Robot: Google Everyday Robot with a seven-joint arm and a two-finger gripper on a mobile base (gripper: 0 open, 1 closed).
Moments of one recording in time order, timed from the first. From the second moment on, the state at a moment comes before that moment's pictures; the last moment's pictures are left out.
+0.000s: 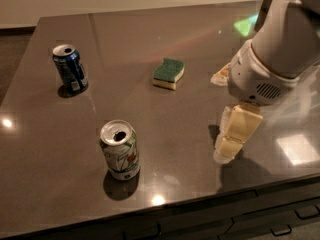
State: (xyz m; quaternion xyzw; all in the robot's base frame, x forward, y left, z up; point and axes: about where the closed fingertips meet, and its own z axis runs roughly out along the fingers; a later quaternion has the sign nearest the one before) arm 0.412 -0.116 0.918 -0.65 0.74 0.08 0.16
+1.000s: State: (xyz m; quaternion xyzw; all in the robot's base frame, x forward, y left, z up) arm 0.408 -0.064 0.891 -0.65 0.72 0.15 0.19
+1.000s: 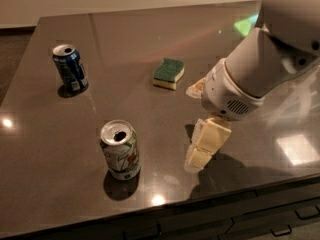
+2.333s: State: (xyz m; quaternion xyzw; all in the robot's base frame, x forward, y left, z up) arm 0.403 -0.008 0.889 -0.64 0.68 0.23 0.26
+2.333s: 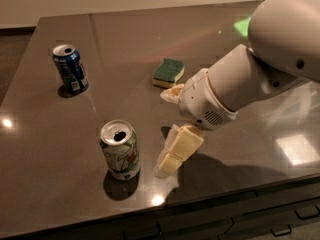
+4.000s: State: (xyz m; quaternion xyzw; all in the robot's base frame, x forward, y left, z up) arm 0.378 0.055 0.891 -0.65 0.63 0.29 0.31
